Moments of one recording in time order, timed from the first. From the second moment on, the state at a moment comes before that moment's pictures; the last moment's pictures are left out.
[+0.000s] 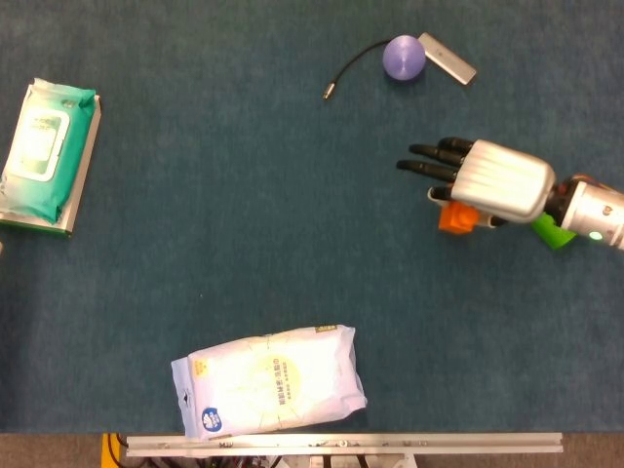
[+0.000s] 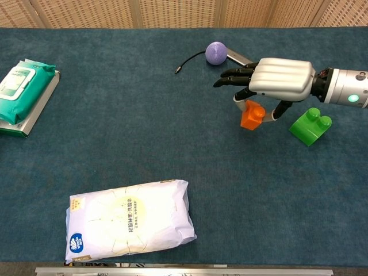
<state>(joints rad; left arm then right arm) -0.15 -1.14 -0.09 -1.57 1.33 1.37 0.13 0.89 -1.47 -0.28 -0.91 -1.90 1.26 0.33</state>
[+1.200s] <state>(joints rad) -0.15 -1.15 -0.08 -1.57 1.35 1.38 0.11 0.81 -1.25 -0.16 -1.30 -1.71 1.02 0.16</state>
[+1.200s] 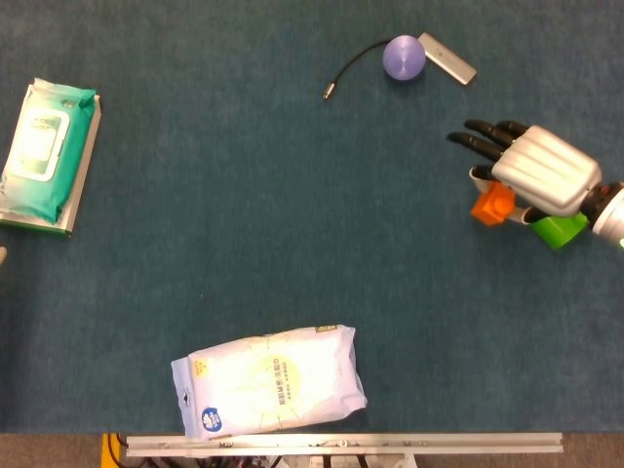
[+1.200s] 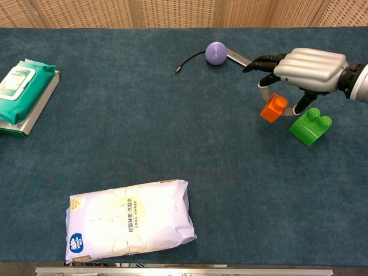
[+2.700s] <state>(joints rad) -0.15 -1.15 -0.06 -1.54 1.37 1.36 0.05 0.68 -1.11 -0.04 -1.71 -1.22 0.85 -0.26</state>
